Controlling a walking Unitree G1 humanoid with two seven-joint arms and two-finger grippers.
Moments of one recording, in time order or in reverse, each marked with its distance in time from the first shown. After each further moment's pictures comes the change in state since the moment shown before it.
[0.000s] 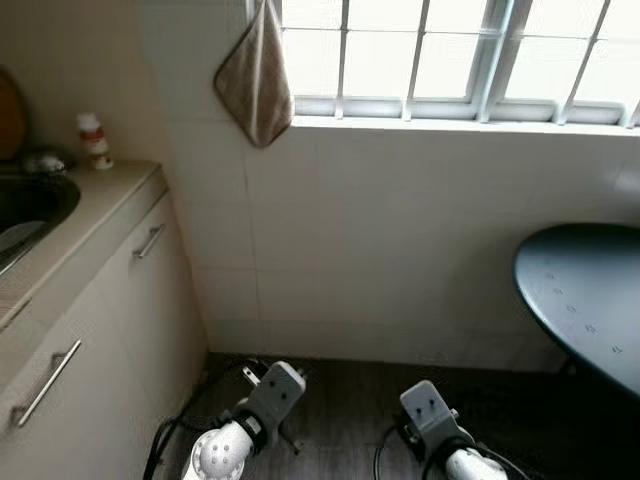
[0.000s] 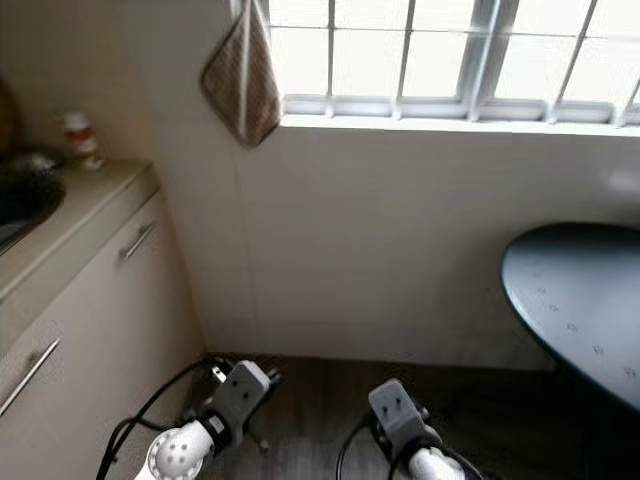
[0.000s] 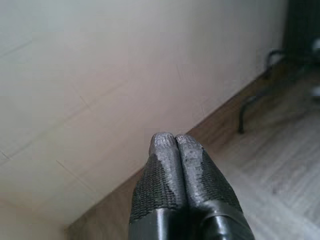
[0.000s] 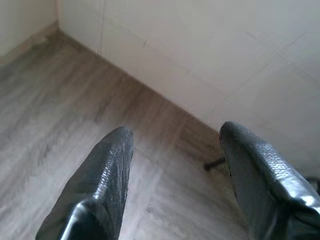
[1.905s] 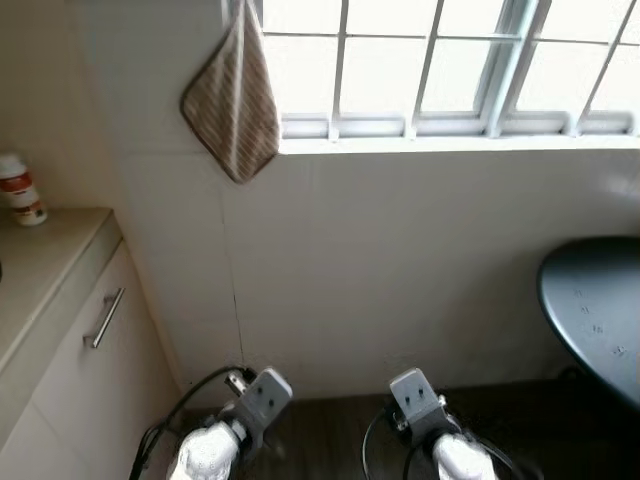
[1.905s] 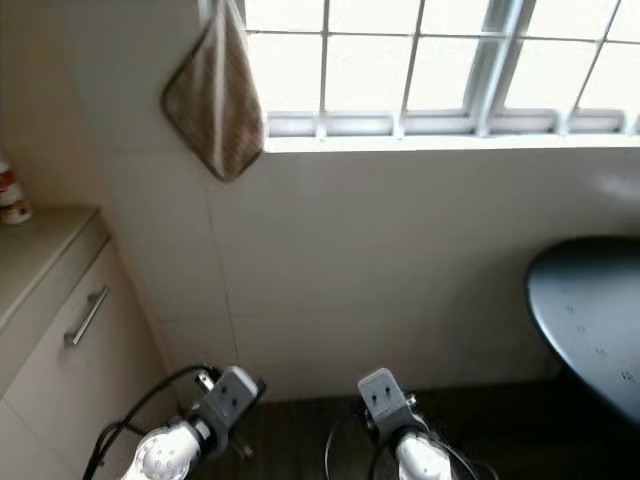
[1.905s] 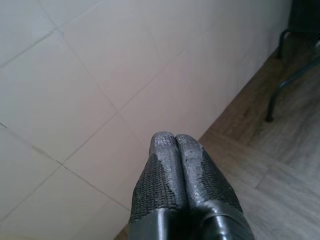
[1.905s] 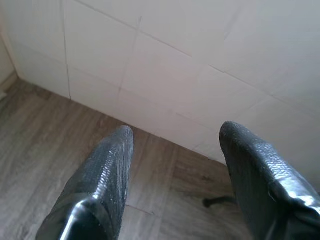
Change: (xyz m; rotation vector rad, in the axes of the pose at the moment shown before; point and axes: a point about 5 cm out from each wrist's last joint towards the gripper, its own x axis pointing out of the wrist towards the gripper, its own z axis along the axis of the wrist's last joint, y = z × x) left arm -0.003 0.005 -0.011 0.049 0.060 -0.008; right arm 0.004 0.006 0.009 0.031 -0.022 -0.016
